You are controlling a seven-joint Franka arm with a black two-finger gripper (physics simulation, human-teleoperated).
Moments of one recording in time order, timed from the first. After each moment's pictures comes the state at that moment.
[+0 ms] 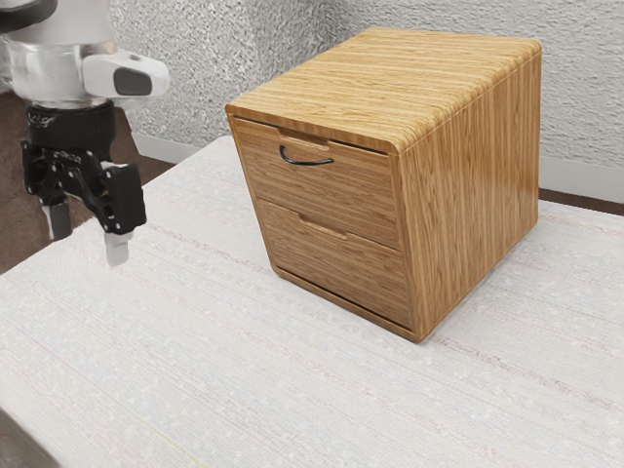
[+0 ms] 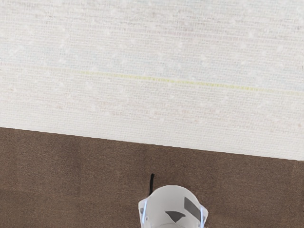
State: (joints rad) arm 0.00 -0.12 0.01 -1.31 0.09 0.93 -0.04
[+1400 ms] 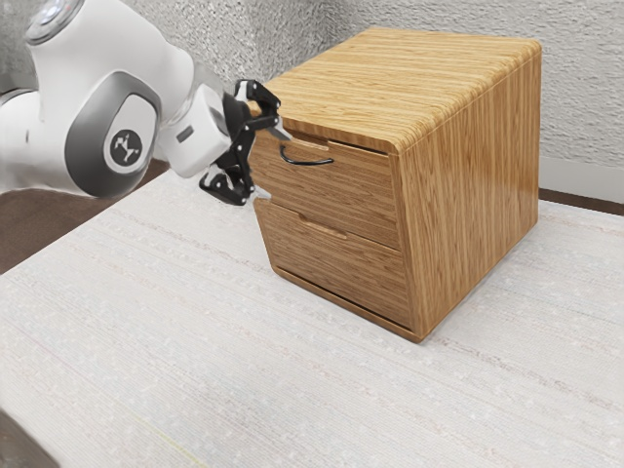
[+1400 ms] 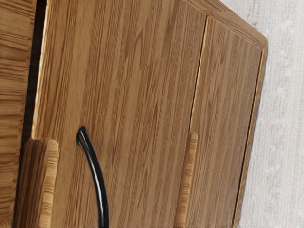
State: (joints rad) arm 0.57 -0.18 -0.48 -1.80 -0.14 2.31 1.64
